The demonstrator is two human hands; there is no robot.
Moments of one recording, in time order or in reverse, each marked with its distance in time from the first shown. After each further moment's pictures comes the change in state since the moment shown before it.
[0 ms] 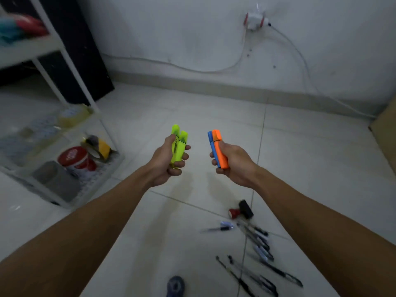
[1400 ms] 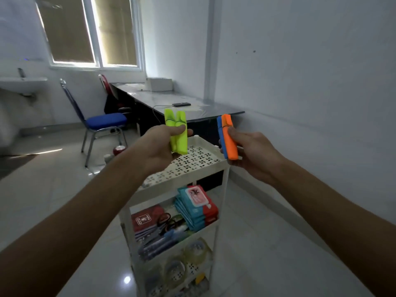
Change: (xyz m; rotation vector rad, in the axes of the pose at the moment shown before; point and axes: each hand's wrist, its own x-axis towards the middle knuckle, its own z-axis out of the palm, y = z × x) left_hand -0.204 0.579 -0.227 -0.253 0.557 0.469; right_hand 0.070 -0.522 0.443 -0.257 -0.572 -0.368
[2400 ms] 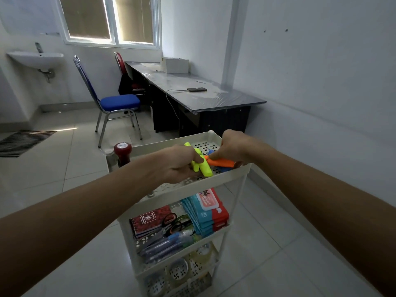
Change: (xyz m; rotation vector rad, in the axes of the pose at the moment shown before) left_hand 0.077 -0.038 -0.011 0.120 0.061 -0.293; right_hand 0.112 0.009 0.046 -1.225 -0.264 0.033
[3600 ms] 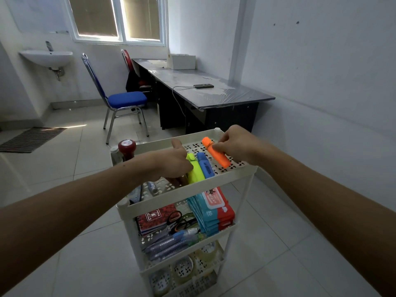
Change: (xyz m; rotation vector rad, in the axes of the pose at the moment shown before) left_hand -0.008 0.001 -0.028 0.887 0.069 0.043; right_hand 0.018 0.011 0.017 0.277 0.052 -0.077
